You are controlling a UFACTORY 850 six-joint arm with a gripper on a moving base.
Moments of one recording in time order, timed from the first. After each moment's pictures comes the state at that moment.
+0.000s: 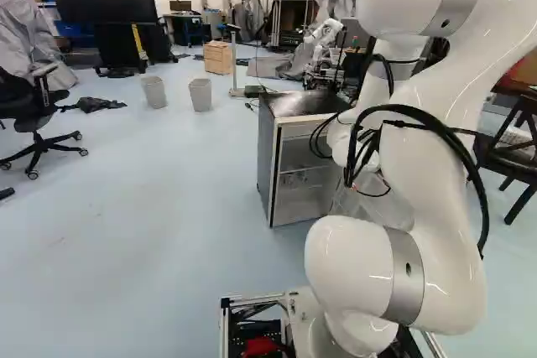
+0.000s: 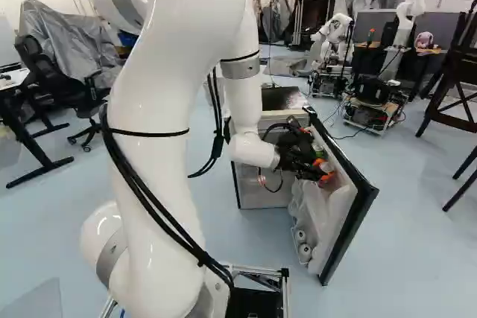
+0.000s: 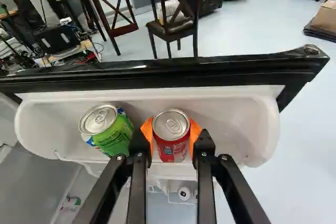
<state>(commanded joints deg) -23.8 -24.4 -31.1 51.5 58.8 2.4</state>
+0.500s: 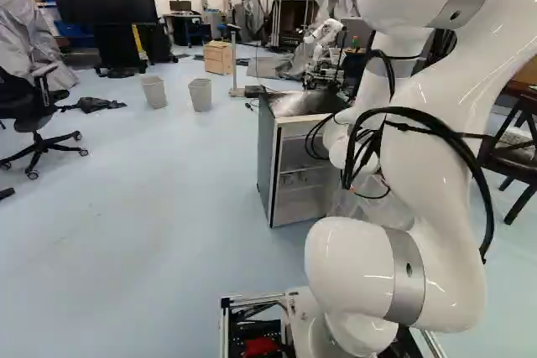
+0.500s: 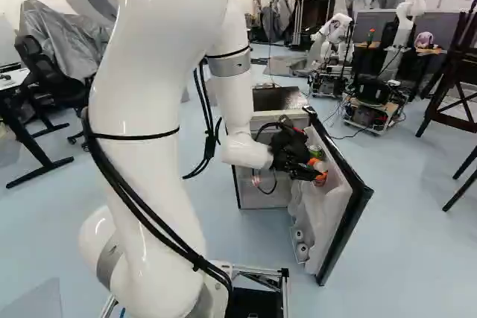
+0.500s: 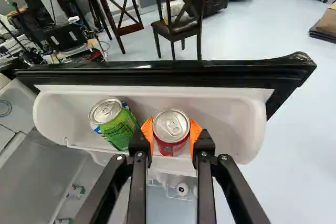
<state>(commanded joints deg) -21.2 -20.0 -25.8 51.5 58.8 2.4</state>
